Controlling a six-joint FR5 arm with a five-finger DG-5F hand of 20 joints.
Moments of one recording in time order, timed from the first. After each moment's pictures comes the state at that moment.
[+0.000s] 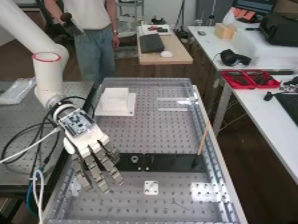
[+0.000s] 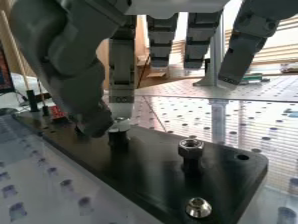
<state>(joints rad) 1.76 -1.98 -2.17 -2.37 -0.59 -0.49</state>
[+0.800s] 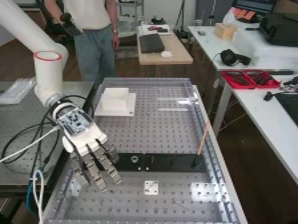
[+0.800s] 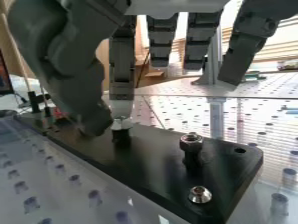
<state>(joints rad) 1.78 -1.97 -2.17 -2.39 -0.56 -0.46</state>
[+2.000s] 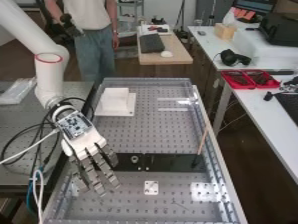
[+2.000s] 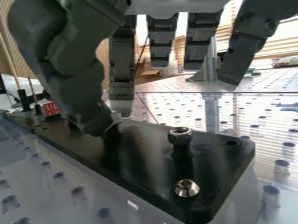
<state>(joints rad) 1.76 -1.99 -2.17 -2.39 -0.56 -0.43</state>
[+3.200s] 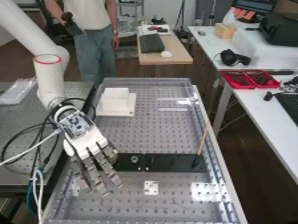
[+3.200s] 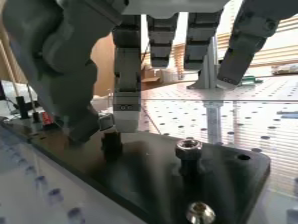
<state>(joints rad) 1.75 -2.00 -2.17 -2.31 -0.56 -0.50</state>
